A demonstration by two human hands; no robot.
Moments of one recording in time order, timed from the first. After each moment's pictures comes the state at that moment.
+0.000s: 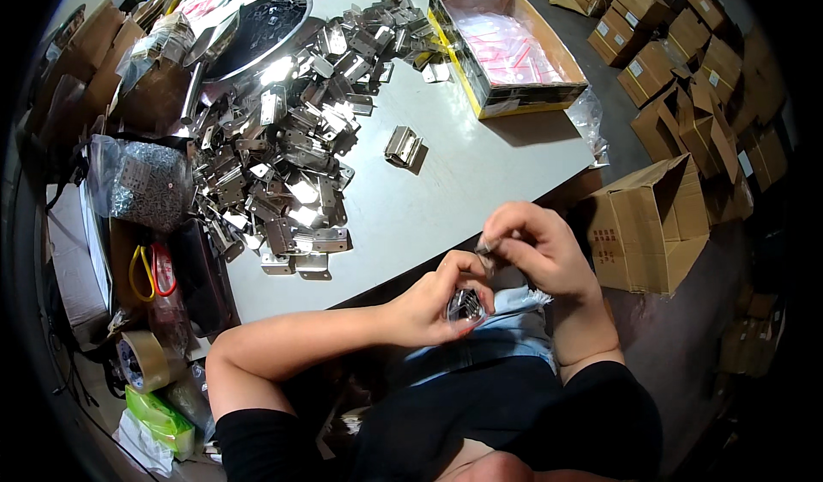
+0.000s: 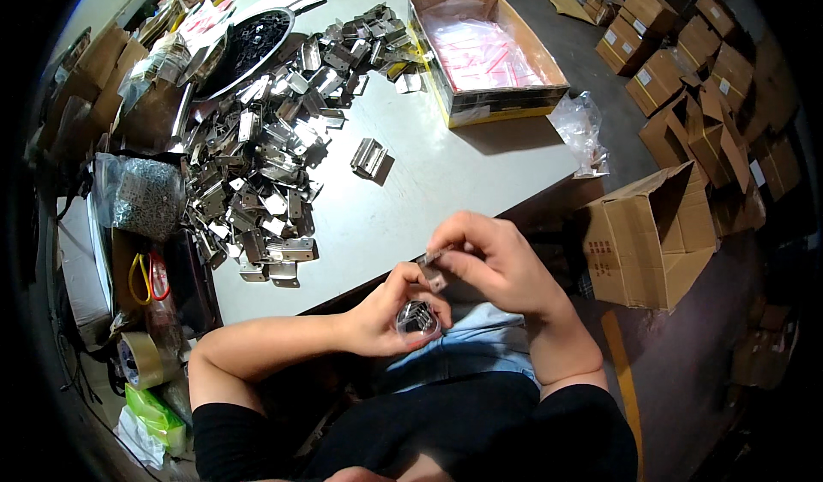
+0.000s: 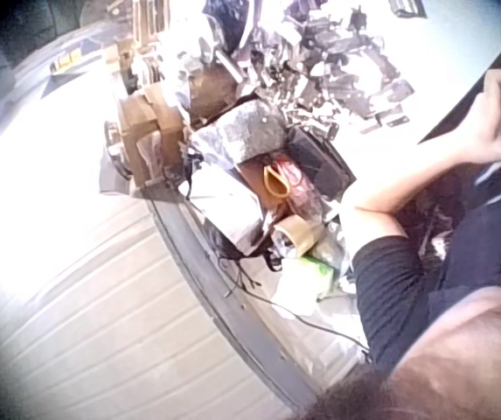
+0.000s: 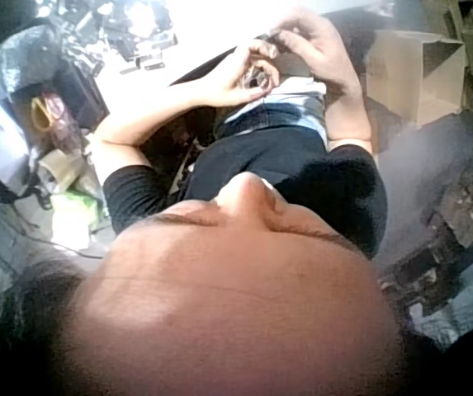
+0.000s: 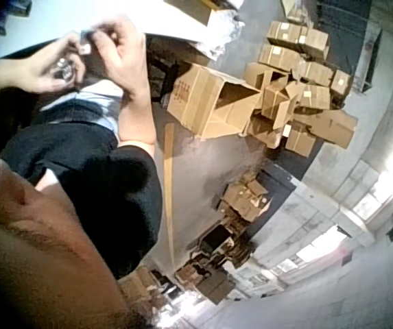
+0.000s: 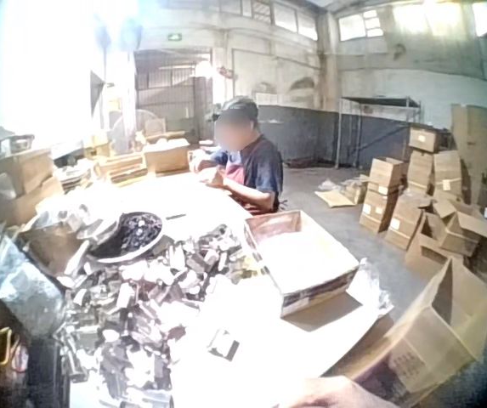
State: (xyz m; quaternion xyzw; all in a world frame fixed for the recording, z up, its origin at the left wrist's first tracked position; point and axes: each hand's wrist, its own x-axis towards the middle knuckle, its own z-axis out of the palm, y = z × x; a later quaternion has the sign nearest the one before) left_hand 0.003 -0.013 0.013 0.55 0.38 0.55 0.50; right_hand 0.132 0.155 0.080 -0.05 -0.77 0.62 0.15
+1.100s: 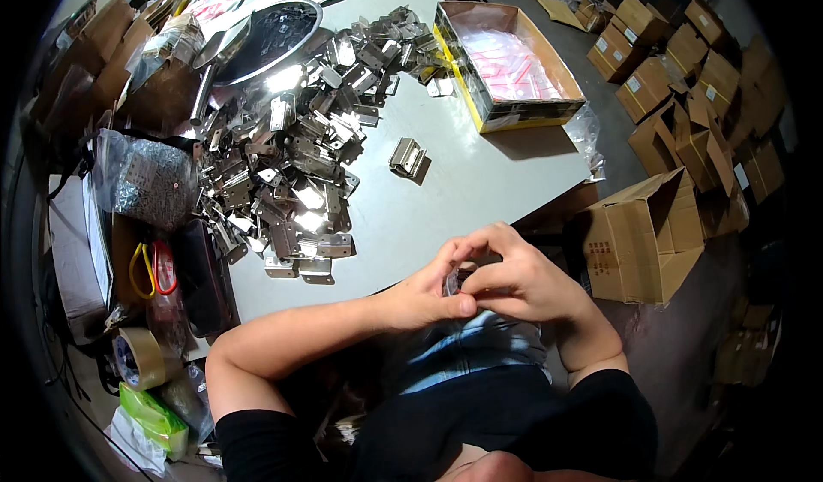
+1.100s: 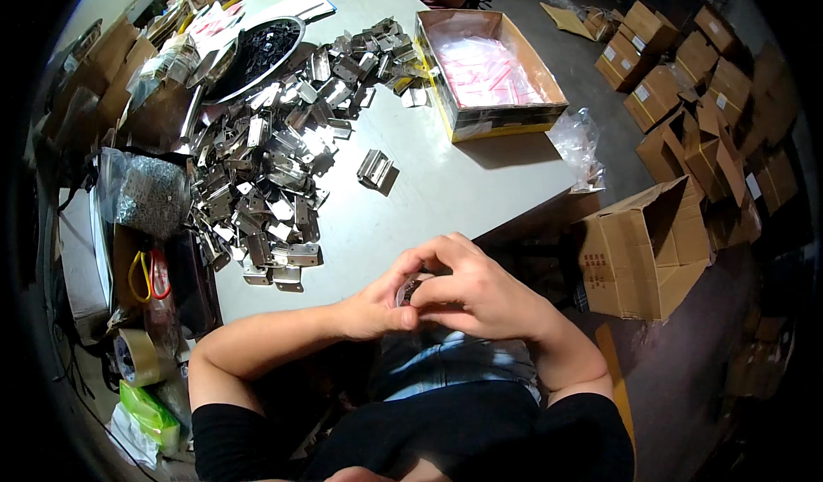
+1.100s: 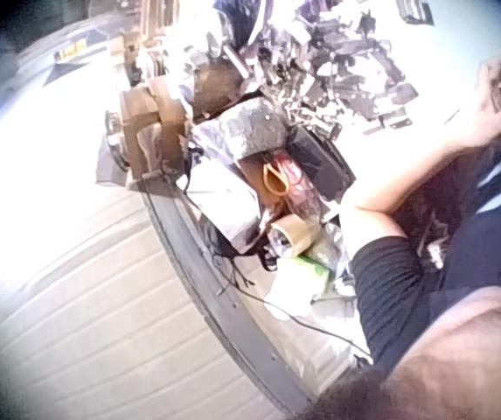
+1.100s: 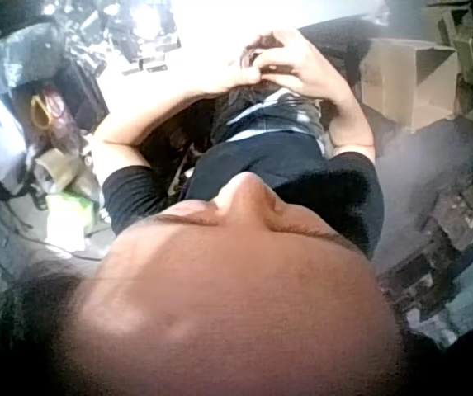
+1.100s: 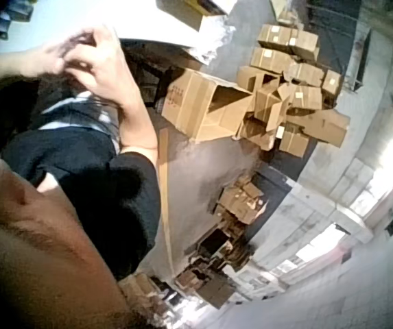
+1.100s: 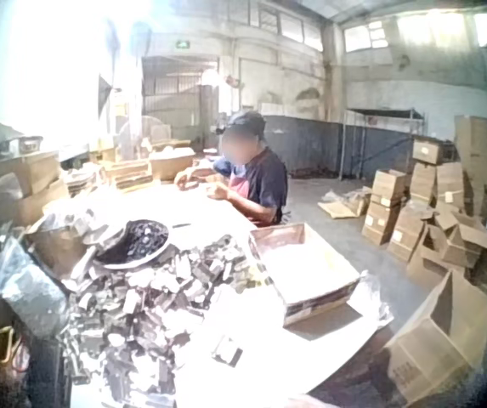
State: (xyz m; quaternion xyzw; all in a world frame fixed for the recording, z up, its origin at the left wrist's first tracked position) left_hand -0.013 -0.003 0.028 0.36 0.30 0.58 0.66; right_hand 0.126 0.139 0.099 0.06 -0.89 0.44 0.10
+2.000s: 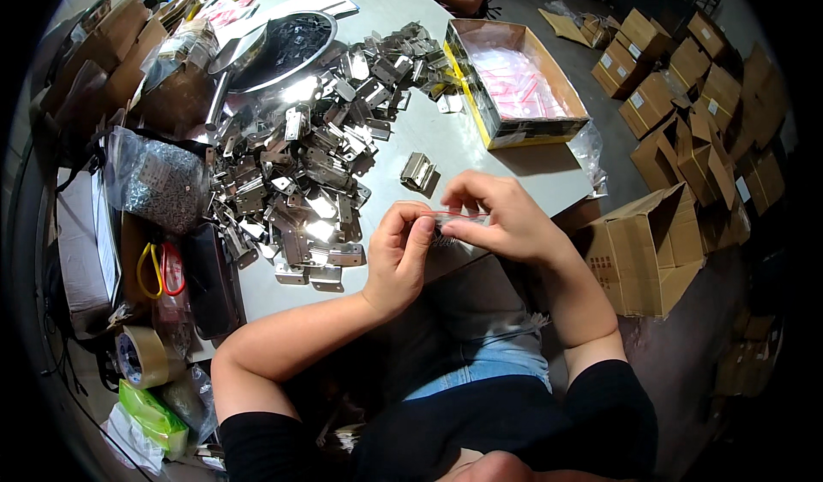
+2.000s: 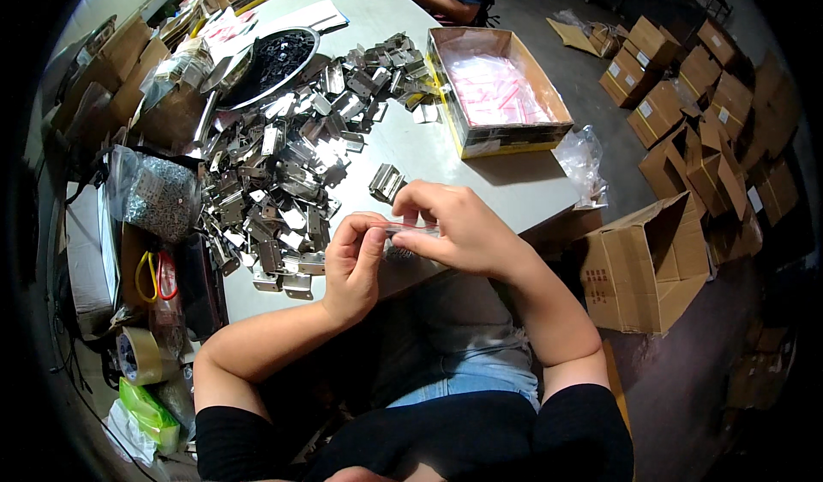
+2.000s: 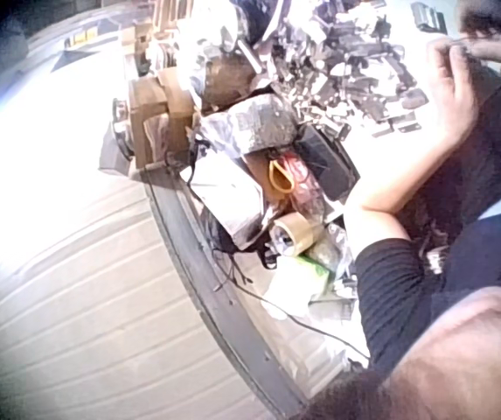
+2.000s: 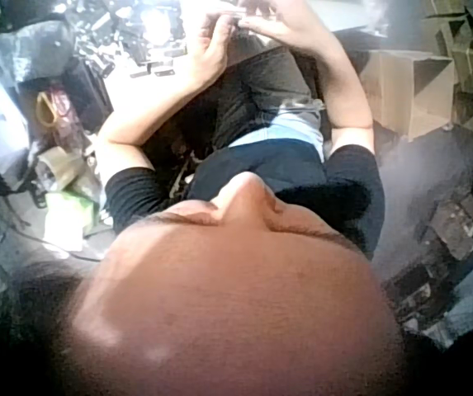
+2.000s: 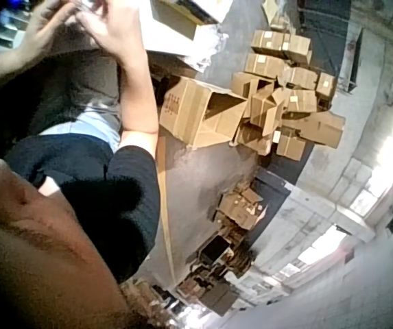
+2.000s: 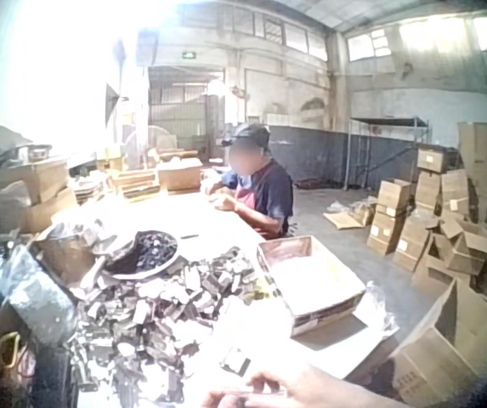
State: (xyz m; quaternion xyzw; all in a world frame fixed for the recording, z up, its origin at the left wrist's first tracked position) left_hand -0.030 0.009 0.031 0.35 0.50 0.76 0.22; right_hand 0.056 0.167 0.109 0.01 -0.89 0.44 0.12
